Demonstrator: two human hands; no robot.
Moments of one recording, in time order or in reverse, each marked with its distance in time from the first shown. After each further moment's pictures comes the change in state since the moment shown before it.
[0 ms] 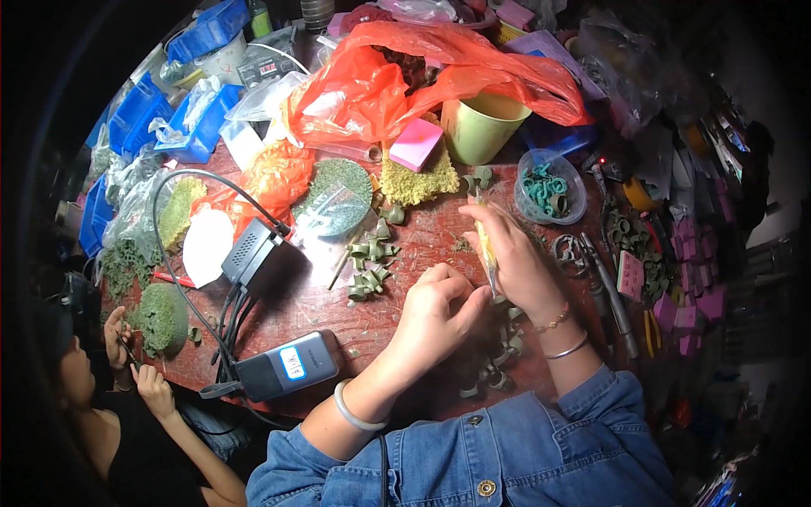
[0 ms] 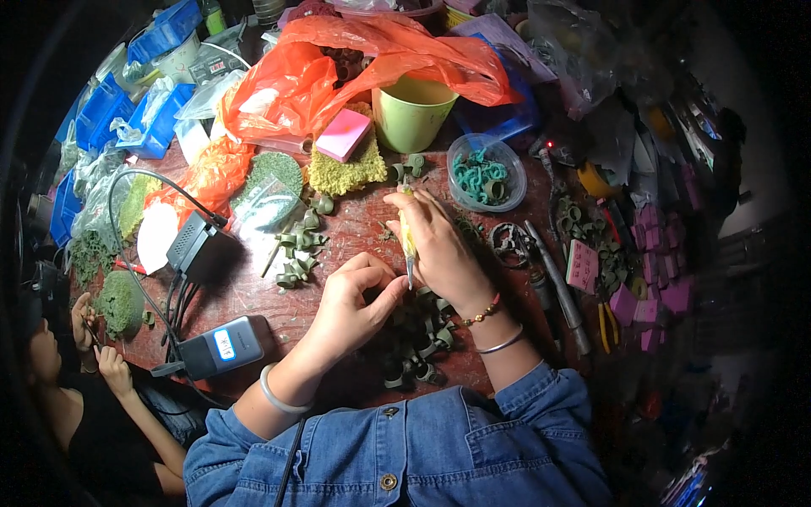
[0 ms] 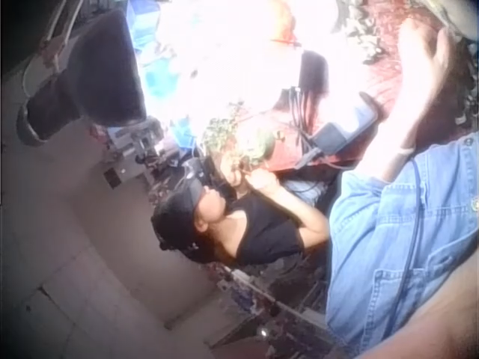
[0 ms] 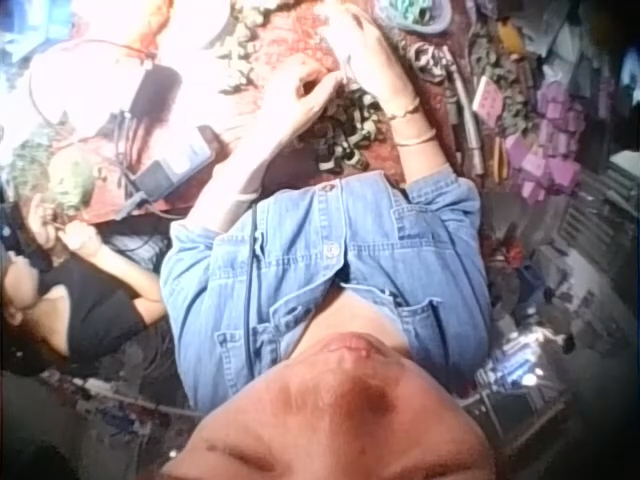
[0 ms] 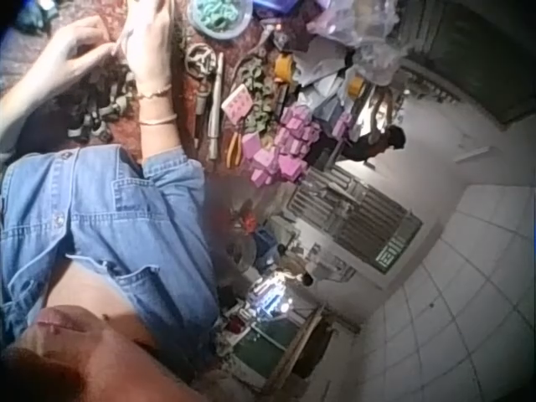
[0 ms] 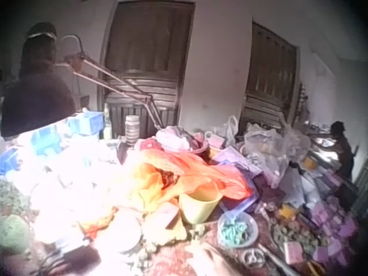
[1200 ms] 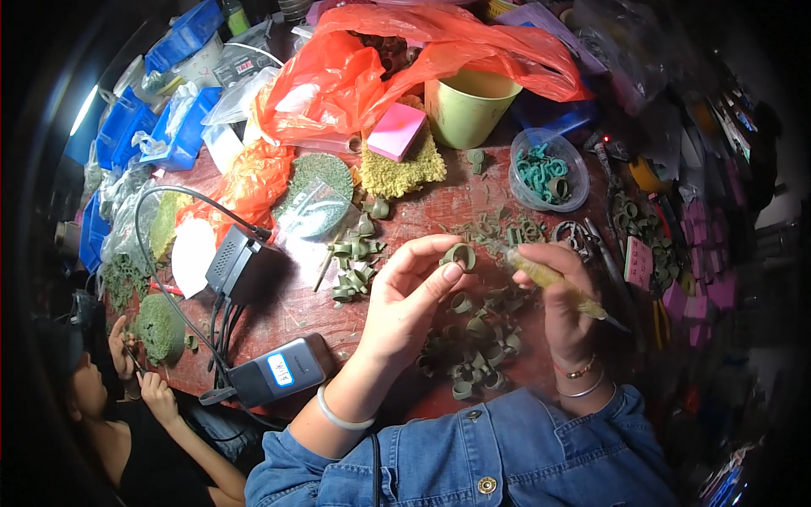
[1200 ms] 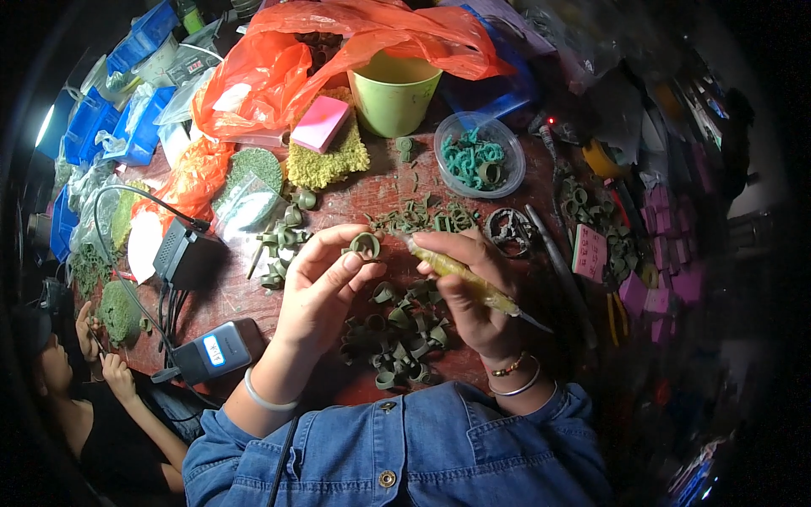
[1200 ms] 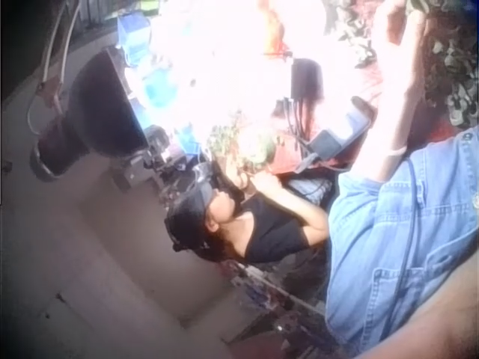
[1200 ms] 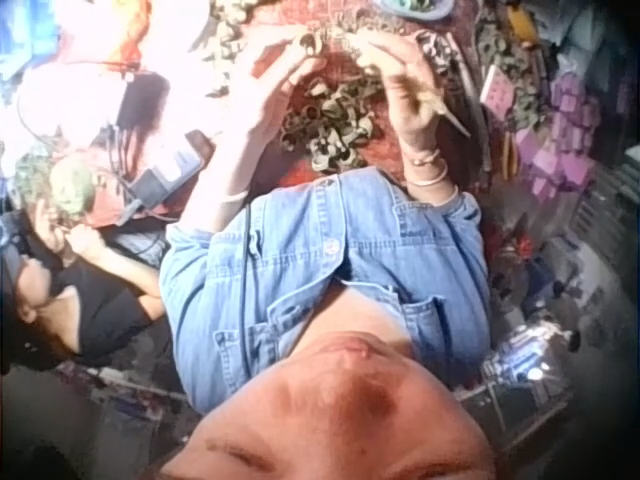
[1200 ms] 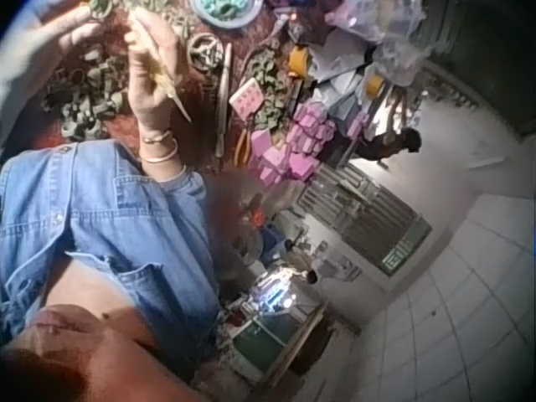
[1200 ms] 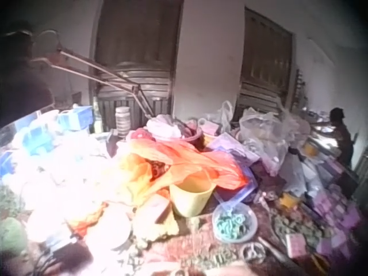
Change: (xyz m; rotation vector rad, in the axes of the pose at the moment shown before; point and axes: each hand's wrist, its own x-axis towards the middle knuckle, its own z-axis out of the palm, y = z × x) left_hand 0.009 0.007 -0.010 -1.014 0.048 -0.356; right_hand -0.058 -0.033 -0.039 0.516 0.280 0.105
